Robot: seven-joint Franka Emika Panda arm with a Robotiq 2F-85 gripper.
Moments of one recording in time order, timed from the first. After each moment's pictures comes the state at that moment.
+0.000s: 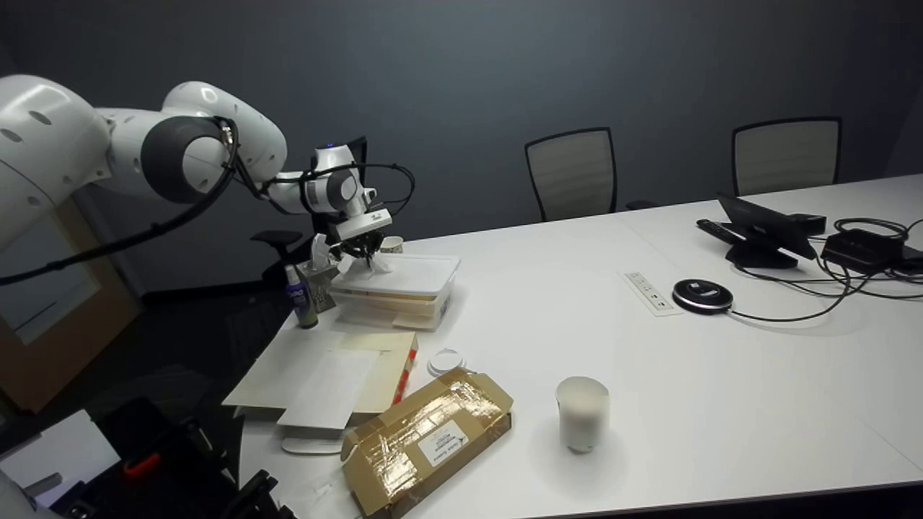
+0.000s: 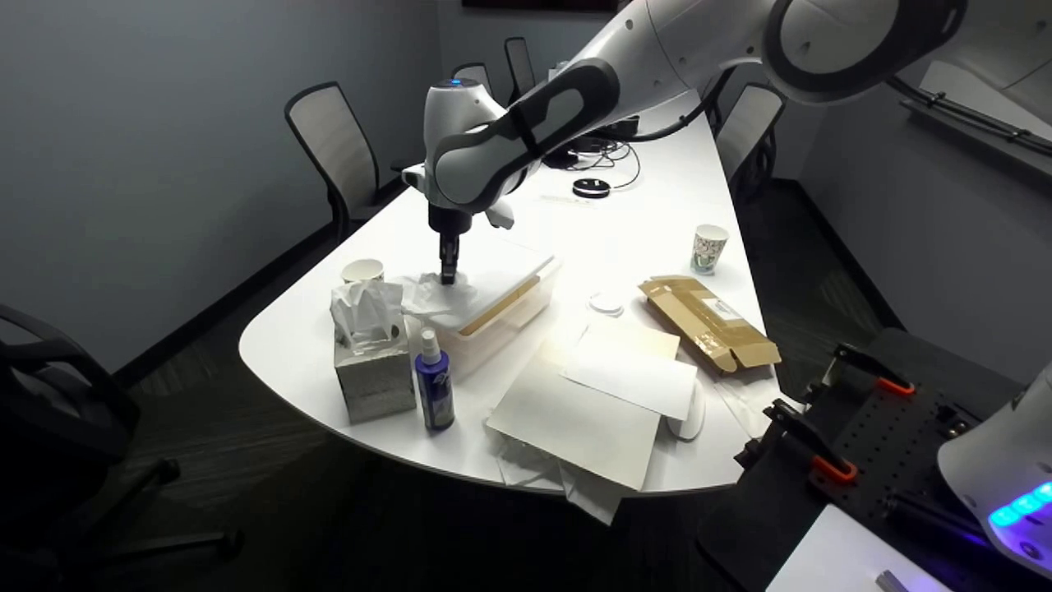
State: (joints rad) arm 0.21 1.13 0.15 -1.11 -0.21 2.38 -0.64
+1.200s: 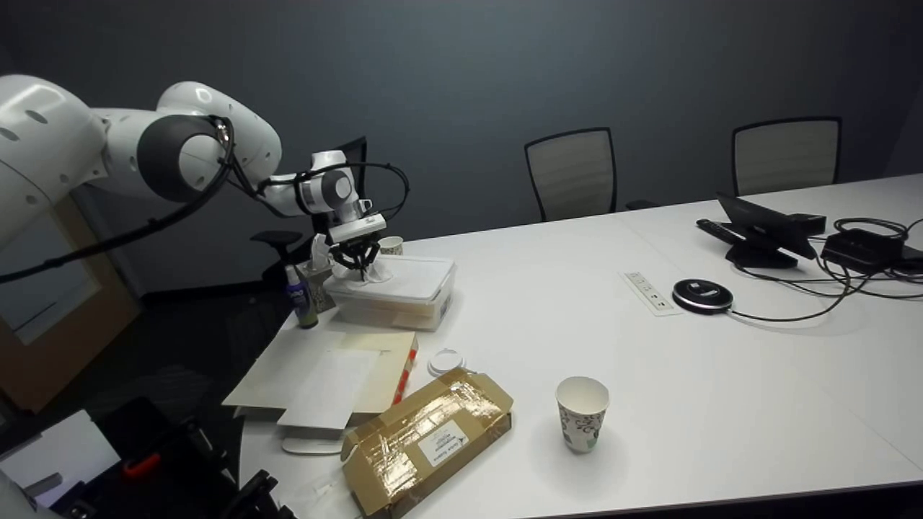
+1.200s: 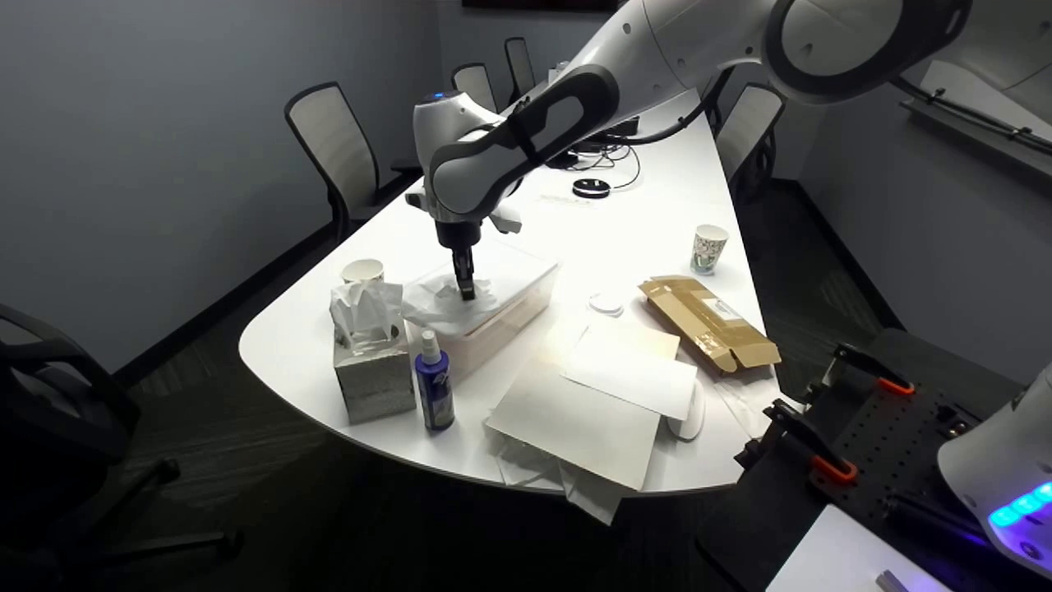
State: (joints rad) arm 0.24 1.12 0.15 -1.11 -0.27 2.20 -0.61
